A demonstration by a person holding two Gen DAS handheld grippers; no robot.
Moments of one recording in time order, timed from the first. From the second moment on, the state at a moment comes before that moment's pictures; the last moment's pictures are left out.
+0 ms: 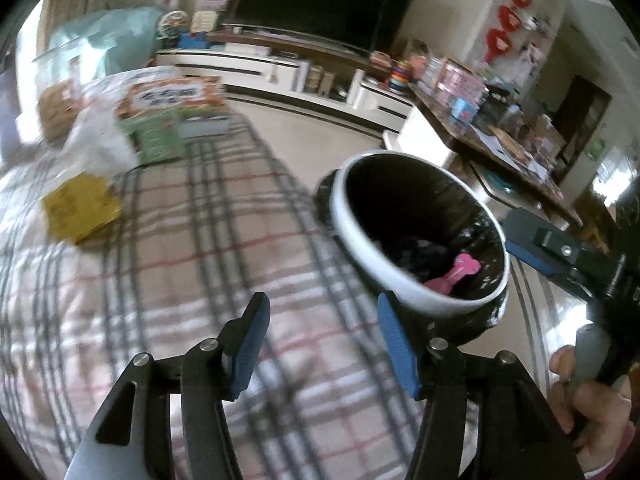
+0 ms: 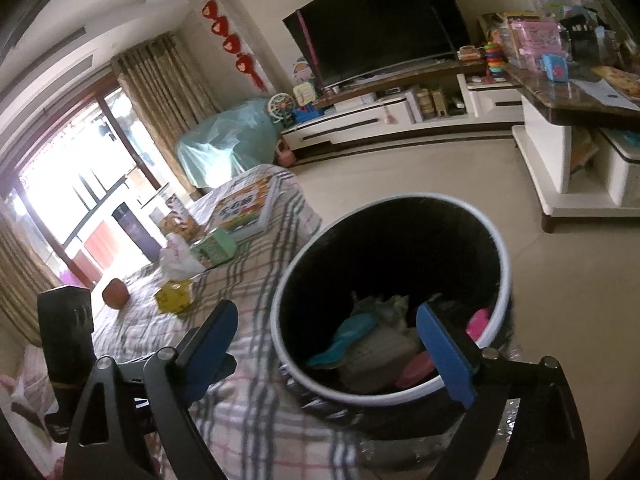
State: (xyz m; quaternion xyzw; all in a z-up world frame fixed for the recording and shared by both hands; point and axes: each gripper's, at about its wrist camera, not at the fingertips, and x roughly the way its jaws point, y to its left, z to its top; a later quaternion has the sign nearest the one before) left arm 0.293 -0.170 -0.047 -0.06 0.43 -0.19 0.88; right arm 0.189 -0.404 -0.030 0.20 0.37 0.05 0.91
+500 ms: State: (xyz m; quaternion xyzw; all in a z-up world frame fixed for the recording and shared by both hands) left arm 0.254 -0.076 -0.050 -0.12 0.43 -0.11 0.89; right arm 0.198 -0.318 -0.040 0.19 0.39 0.12 0.89
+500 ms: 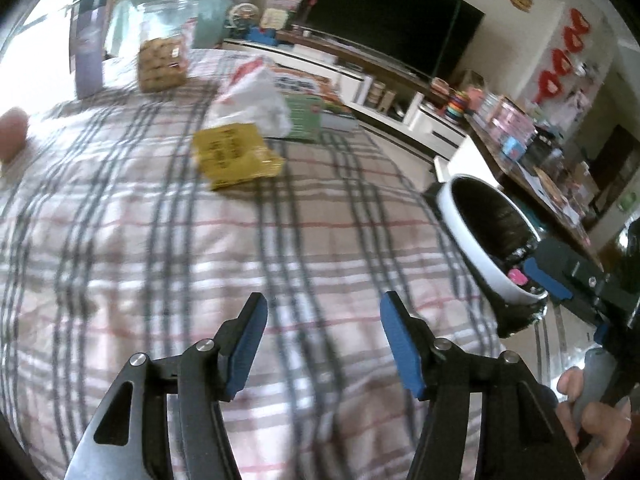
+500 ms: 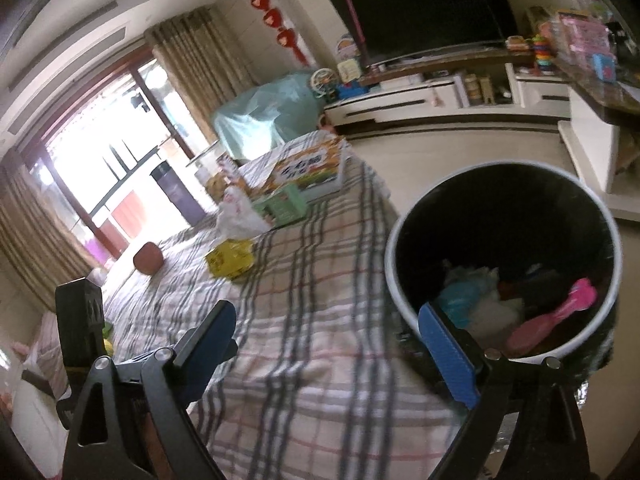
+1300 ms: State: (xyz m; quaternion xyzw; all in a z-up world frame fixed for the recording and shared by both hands) left arm 0.346 -0.054 -0.054 -0.14 0.41 -0.04 0.90; right arm 0.228 -0.290 -0.042 0.19 0.40 0.15 0.88
